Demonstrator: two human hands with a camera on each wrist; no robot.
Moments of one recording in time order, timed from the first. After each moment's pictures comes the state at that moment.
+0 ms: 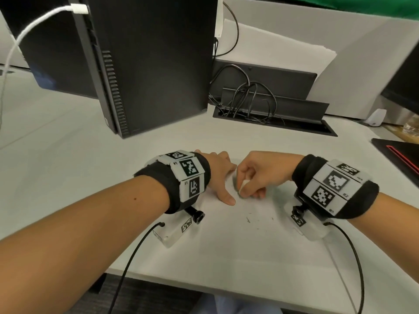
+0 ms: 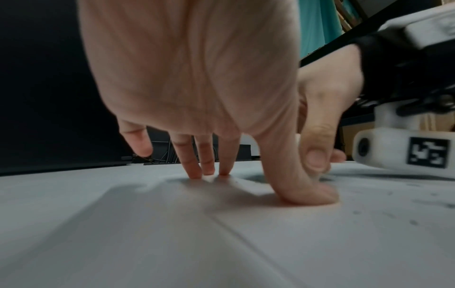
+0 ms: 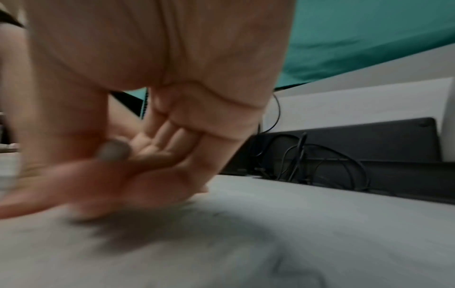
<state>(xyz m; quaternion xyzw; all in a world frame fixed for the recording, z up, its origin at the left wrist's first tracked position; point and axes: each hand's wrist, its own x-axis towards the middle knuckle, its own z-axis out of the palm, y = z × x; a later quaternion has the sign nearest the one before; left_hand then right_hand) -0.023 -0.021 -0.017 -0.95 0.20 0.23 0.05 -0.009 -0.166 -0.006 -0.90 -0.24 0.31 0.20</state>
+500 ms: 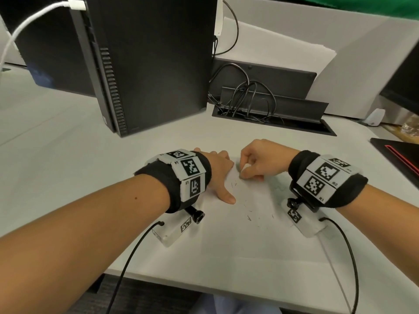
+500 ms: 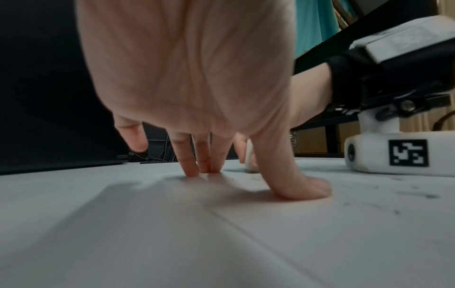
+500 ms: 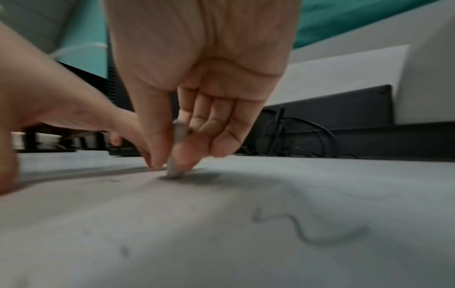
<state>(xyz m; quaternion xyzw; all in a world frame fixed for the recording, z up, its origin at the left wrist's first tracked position) -0.021 -0.023 -0.020 -0.95 0.20 0.22 0.06 0.007 -0.169 -0.009 -0.95 -0.23 0.17 0.14</state>
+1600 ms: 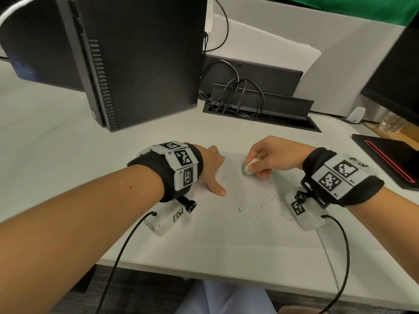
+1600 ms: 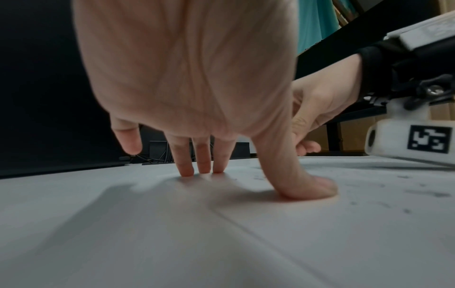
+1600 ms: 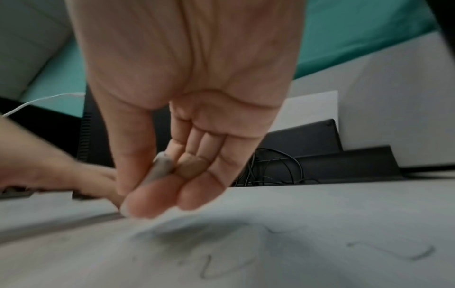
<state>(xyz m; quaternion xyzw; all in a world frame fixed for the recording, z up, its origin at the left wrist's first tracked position) -0.026 -0.023 -0.015 -0.95 0.20 0.22 0.06 -0.009 -0.200 0.001 -0.93 -0.16 0.21 0.25</state>
